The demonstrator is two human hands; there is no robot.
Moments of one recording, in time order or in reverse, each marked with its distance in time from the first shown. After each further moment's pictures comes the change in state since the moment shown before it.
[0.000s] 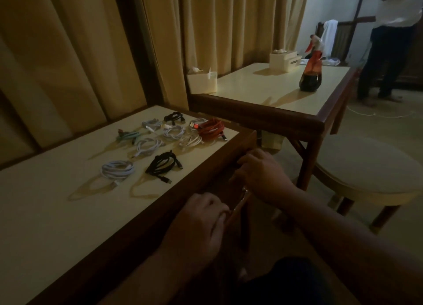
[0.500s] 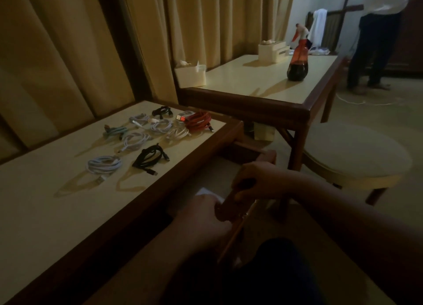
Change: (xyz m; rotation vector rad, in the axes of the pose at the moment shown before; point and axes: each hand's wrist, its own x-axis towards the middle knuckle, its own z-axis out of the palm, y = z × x) left_hand 0.027 0.037 0.001 -0.280 -0.431 -0.510; right_hand -0.037 0.011 -0.037 0.106 -0.486 -0.127
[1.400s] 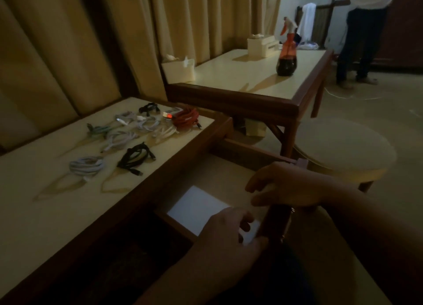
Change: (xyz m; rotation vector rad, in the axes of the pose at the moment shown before) left_hand -0.024 0.029 0.046 -0.094 0.016 0.240; right_hand -0.066 0.002 -0.014 0.111 0.008 0.102
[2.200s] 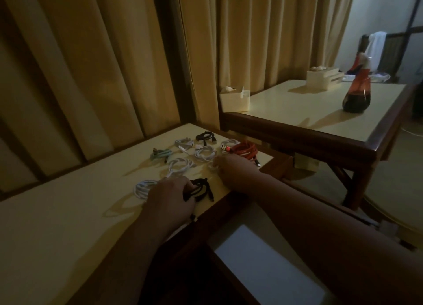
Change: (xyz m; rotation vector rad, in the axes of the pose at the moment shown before) left_hand 0.040 -0.111 -0.181 0.433 0.555 -0.206; right_hand 0.235 -0.118 -0.017 -0.176 0.284 -0.158
